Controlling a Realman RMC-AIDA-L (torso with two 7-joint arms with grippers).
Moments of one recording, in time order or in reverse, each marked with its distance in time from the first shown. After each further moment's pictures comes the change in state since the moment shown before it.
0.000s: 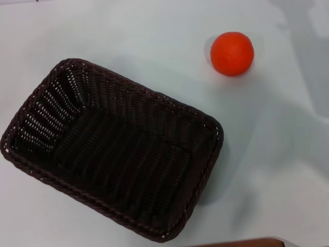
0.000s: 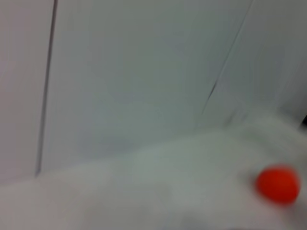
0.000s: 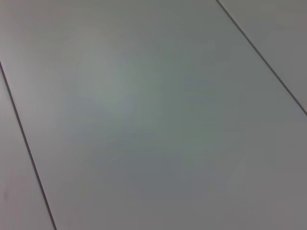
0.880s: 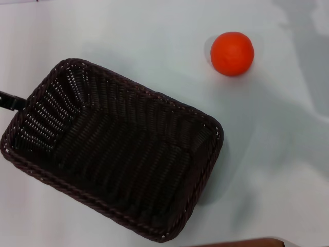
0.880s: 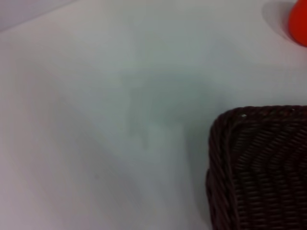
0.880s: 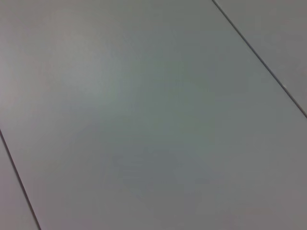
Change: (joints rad) left arm -0.202 -0.156 0.343 -0.113 0.573 -0.056 -0.183; right arm 0.009 -0.001 0.006 0.000 0.003 -0.078 0.039
